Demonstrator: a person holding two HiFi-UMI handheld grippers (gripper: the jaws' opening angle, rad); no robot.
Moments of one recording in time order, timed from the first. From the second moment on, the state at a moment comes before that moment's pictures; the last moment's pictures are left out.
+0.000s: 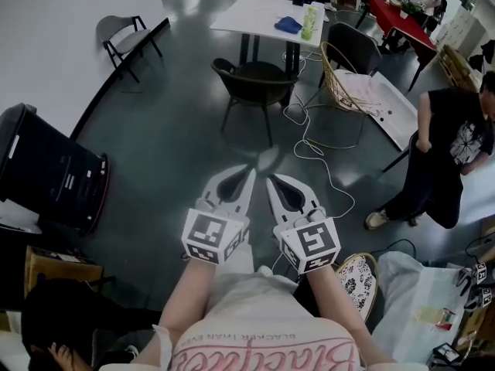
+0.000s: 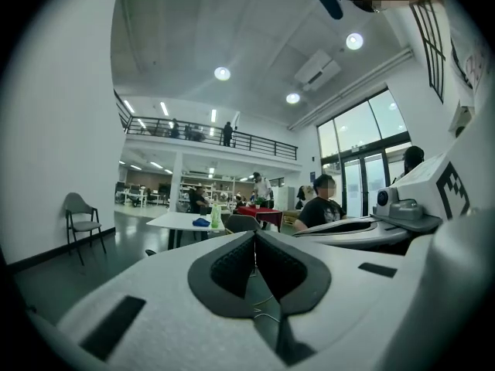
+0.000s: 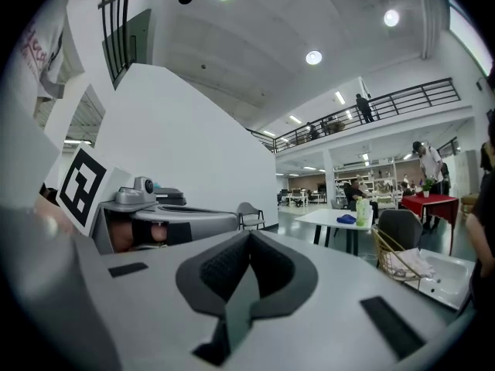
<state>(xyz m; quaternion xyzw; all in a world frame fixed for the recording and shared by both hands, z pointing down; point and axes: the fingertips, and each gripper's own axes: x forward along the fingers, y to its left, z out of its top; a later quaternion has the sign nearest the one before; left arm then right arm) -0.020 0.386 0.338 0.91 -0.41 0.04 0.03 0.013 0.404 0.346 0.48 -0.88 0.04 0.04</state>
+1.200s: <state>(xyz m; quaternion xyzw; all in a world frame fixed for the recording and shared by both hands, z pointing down) -0.052 0.121 0.353 0.93 -0.37 0.02 0.06 -0.019 0.146 0.361 0.52 -0.85 0.05 0.07</state>
